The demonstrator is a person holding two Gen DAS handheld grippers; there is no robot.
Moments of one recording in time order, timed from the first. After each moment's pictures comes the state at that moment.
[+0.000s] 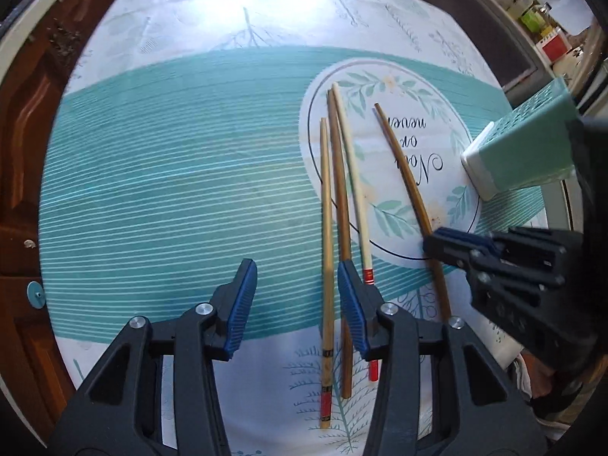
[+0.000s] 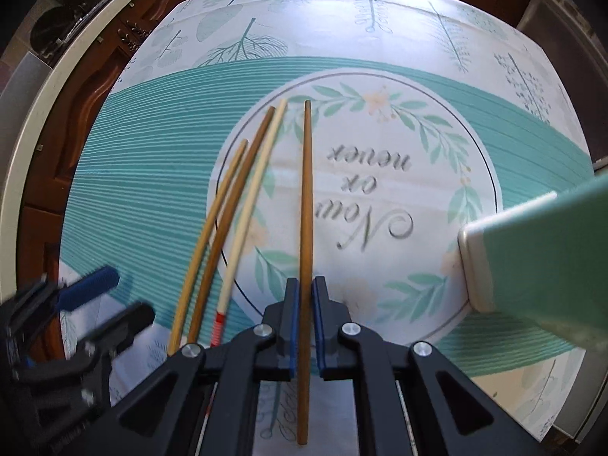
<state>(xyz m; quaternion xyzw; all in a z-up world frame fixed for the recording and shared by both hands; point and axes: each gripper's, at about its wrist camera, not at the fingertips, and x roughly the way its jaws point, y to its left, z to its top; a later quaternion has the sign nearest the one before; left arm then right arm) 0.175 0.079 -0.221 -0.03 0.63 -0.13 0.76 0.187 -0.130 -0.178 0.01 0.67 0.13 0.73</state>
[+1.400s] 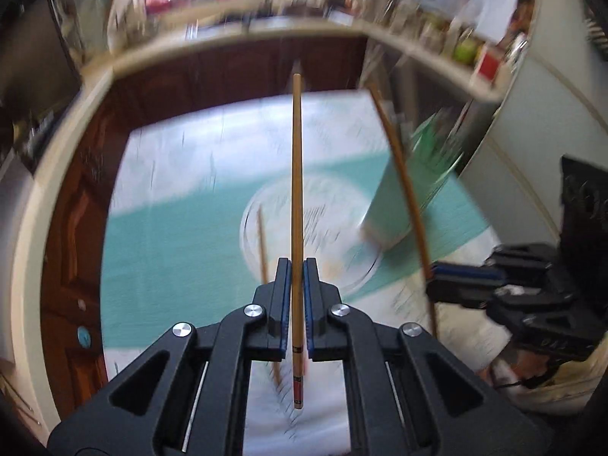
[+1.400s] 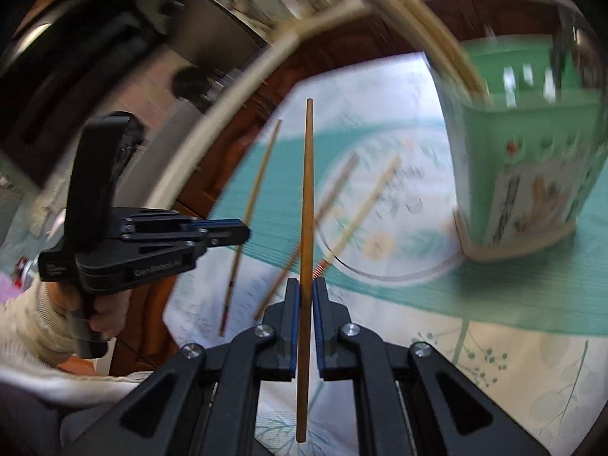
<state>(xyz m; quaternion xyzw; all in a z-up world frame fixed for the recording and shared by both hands) 0.094 -0.037 -0.053 0.04 0.41 -0.14 0.90 0.093 -0.241 -0.100 0.14 0.48 0.37 0.78</state>
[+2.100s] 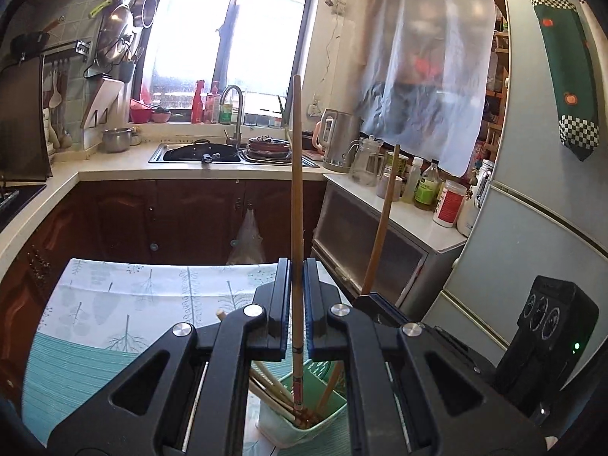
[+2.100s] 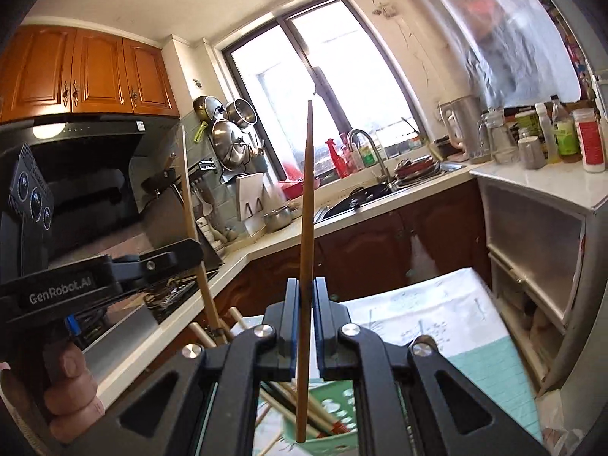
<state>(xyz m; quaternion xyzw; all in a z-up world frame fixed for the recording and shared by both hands) 0.190 -0.155 0.008 -0.05 0.20 -0.18 0.96 0.141 -0.341 -0.016 0.20 0.15 0.19 0.95</state>
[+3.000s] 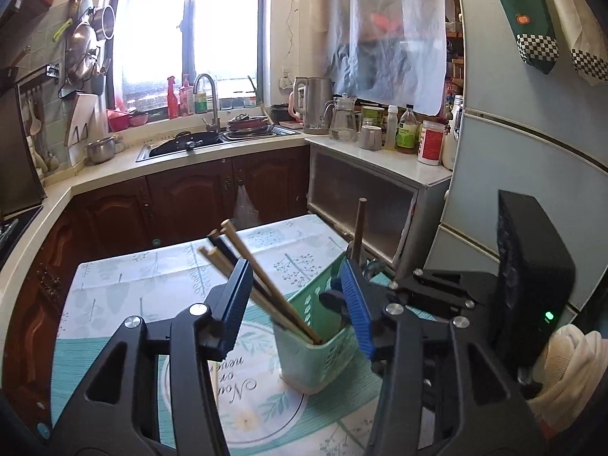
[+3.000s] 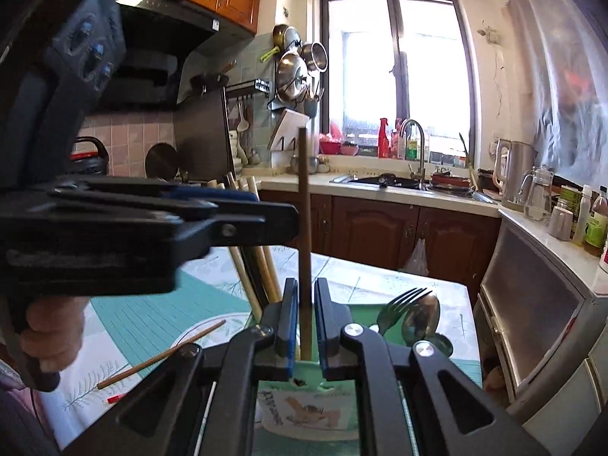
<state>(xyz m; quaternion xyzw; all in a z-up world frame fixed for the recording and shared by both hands) 0.128 -0.148 -0.070 0.06 0.24 -0.21 0.95 0.115 -0.311 -0.060 -0.03 0.18 0.25 0.95</state>
